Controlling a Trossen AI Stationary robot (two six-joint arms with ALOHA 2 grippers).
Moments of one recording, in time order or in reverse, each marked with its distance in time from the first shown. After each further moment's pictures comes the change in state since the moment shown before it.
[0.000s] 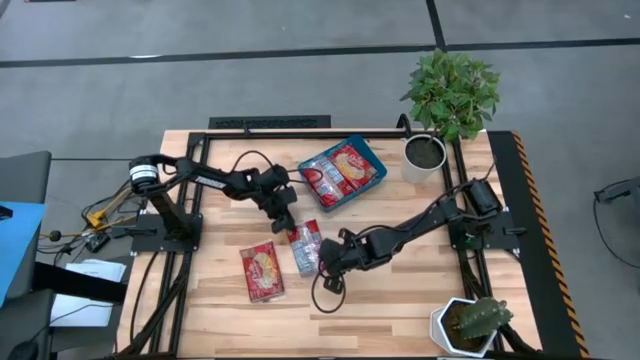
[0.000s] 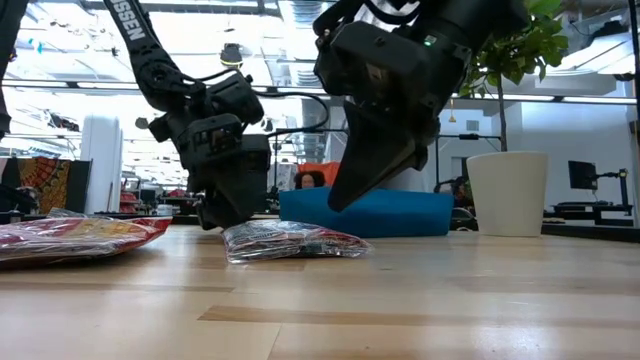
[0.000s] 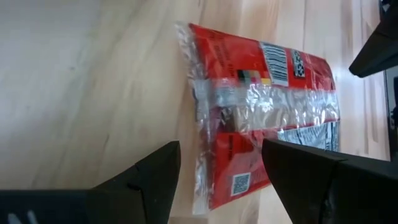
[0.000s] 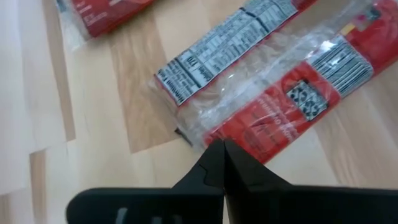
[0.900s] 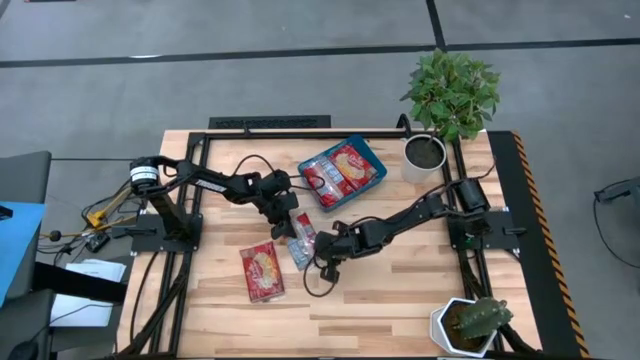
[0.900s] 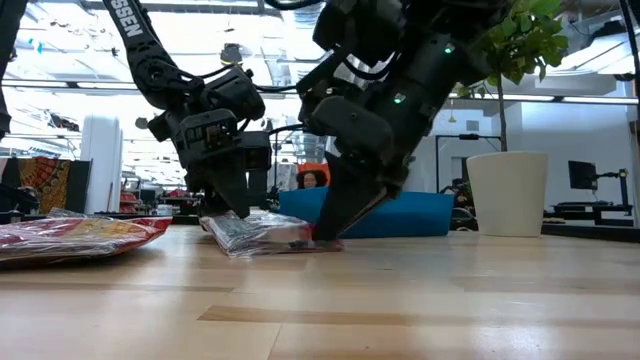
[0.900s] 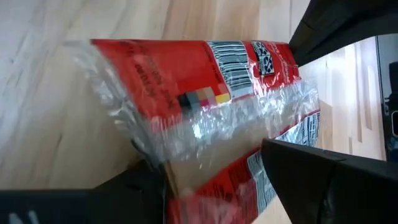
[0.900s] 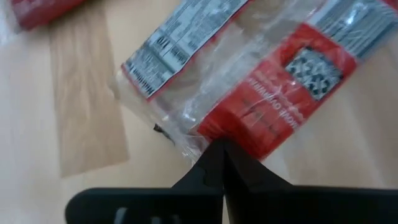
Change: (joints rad) left arm -0.047 0.001 -0.002 0.020 0.007 -0.014; right arm -0.121 0.074 -0.024 0.100 -0.062 -0.138
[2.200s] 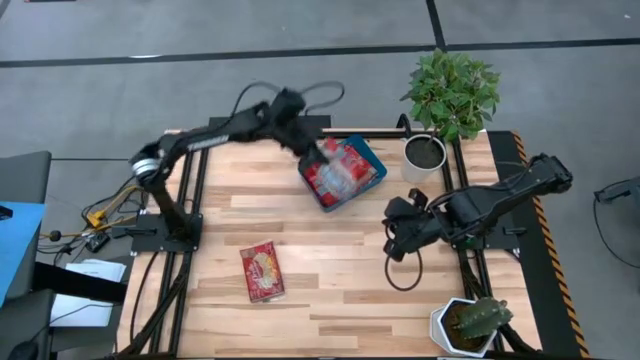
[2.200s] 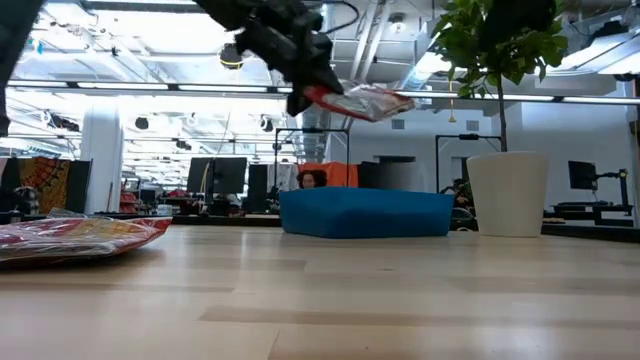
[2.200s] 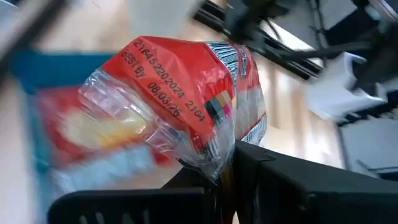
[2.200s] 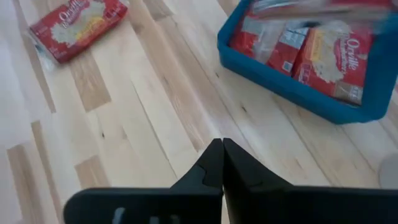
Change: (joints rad) left arm 0.262 0.093 0.935 -0.583 -0.005 0.140; right arm 0.220 -0.736 0.000 -0.853 0.352 0.334
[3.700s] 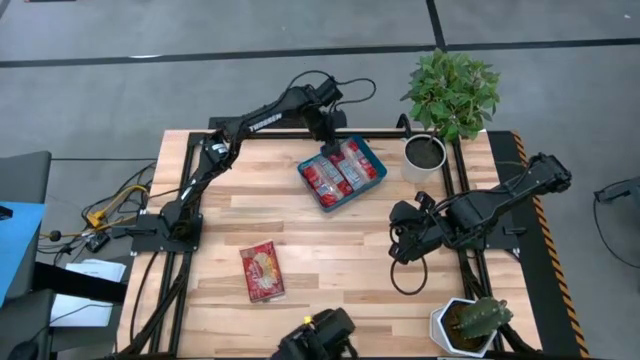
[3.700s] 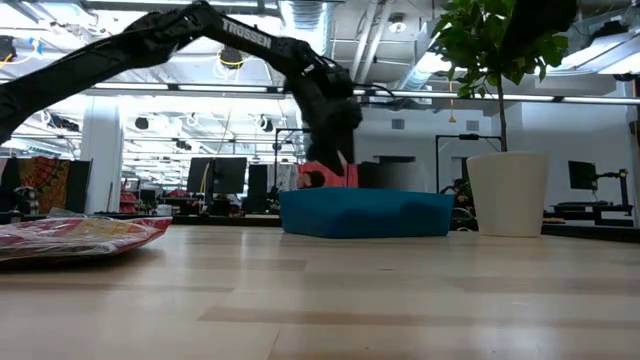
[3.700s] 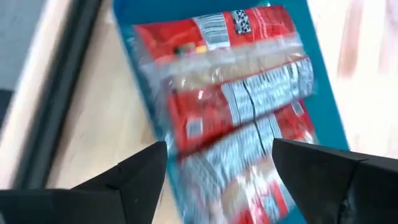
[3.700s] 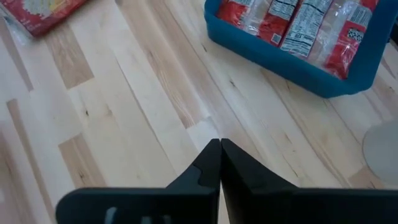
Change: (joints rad) left arm 0.070 0.584 0.745 -0.606 -0.201 0.342; right arm 0.043 0.008 0.000 -0.108 -0.001 0.094
